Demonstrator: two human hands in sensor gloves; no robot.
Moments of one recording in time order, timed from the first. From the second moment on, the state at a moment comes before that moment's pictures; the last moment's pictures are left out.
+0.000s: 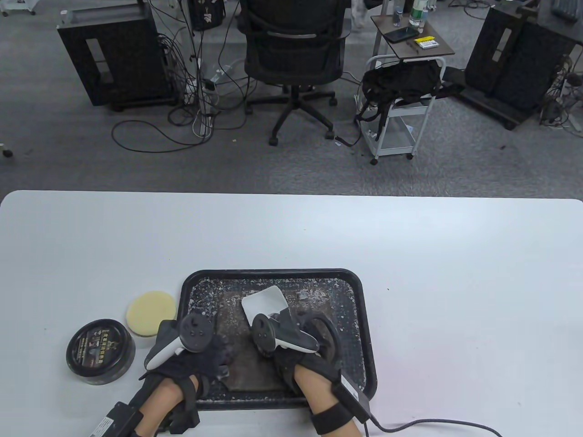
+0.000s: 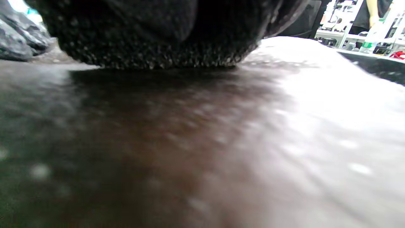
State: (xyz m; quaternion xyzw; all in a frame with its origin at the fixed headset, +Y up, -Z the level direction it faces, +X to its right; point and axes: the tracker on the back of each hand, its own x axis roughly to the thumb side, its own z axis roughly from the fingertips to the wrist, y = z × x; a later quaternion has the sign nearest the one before) left_hand -0.203 -0.788 -0.328 -0.27 -0.09 0.23 0.93; right_hand 0.007 -0.752 -0.361 -0.22 -0.08 -0.97 0.06
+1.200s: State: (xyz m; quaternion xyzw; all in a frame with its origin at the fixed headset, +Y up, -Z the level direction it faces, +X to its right) left_hand -0.191 -0.793 -0.319 -0.23 -0.09 0.18 0.95; right_hand 0.062 -0.746 -0.342 -0.10 -0.09 -0.99 0.08
